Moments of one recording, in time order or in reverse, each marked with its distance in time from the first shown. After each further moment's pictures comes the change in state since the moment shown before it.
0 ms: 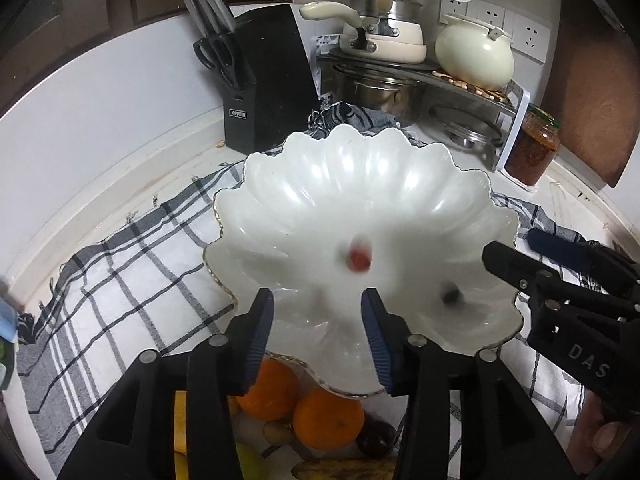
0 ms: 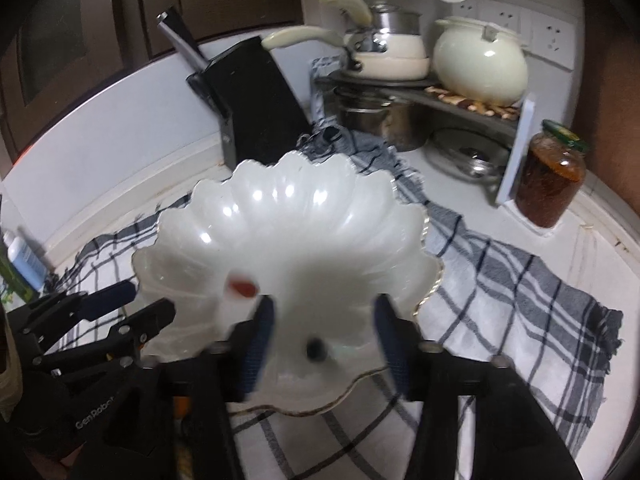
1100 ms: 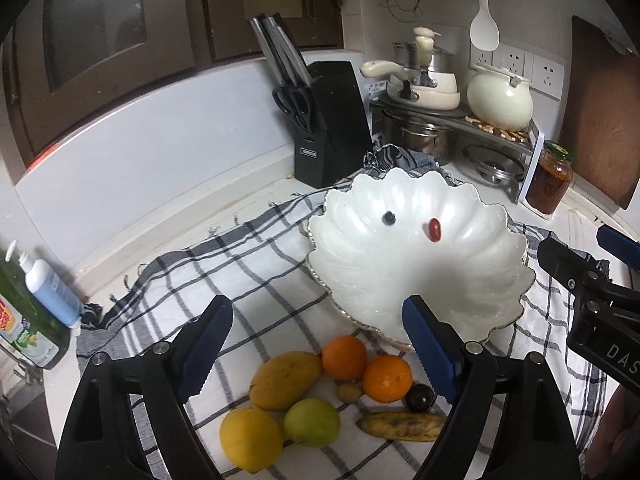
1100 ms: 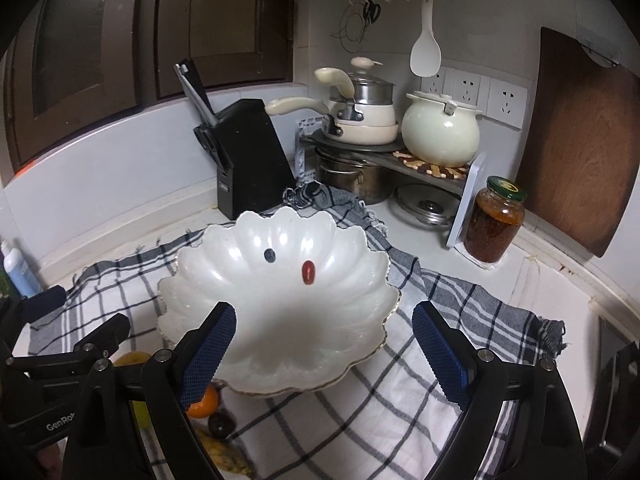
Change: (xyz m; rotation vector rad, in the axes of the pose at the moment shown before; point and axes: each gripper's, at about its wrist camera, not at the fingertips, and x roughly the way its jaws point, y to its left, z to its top) left arm -0.087 0.035 -0.017 -0.045 -0.120 0.147; right arm -0.081 0.038 -0.002 -0.021 -0.154 -0.135
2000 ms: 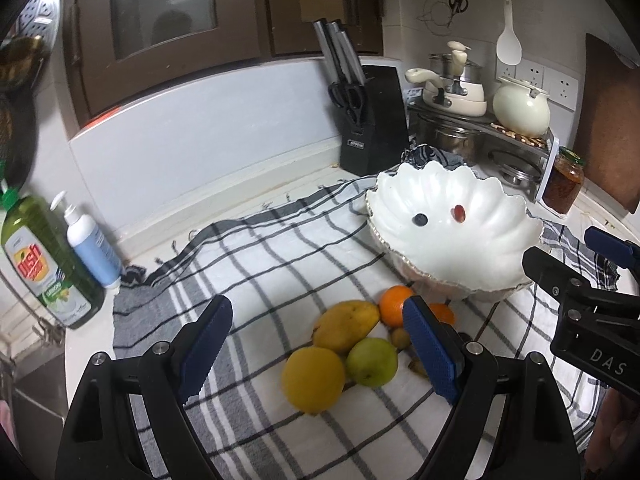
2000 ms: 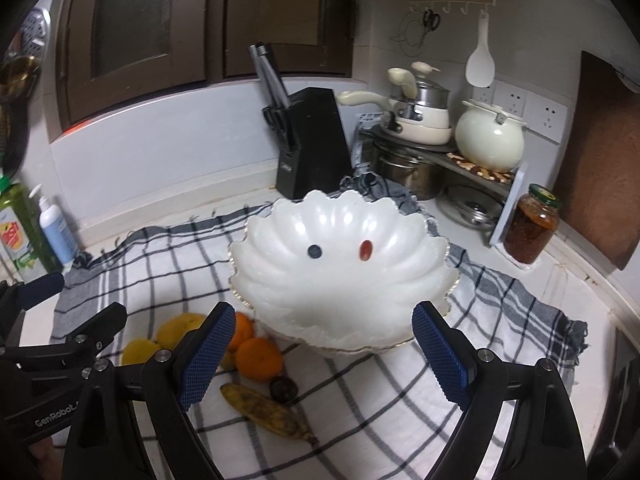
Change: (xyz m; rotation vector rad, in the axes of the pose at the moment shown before) left arm -0.042 0.048 -0.055 -0.075 -0.021 0.076; right arm -0.025 0.056 -0.033 -0.101 0.004 0.115
